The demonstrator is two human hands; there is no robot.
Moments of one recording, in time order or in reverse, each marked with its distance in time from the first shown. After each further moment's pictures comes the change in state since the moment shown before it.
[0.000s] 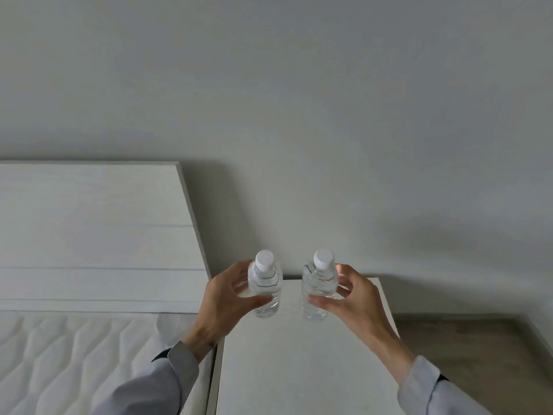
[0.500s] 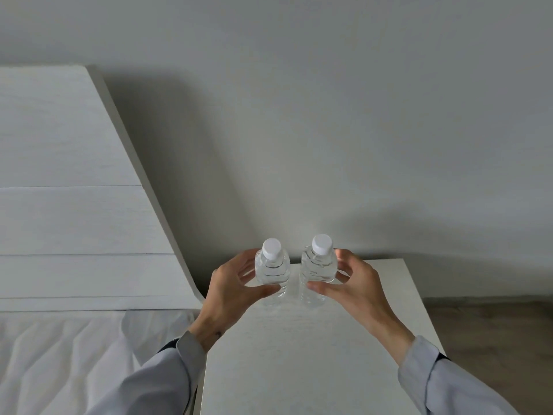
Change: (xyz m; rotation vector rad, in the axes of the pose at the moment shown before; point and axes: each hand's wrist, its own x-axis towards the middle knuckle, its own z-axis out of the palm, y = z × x) left_hand 0.081 -0.144 0.057 -0.005 -0.028 -0.013; right_hand 0.088 0.131 0.056 0.015 0.012 0.028
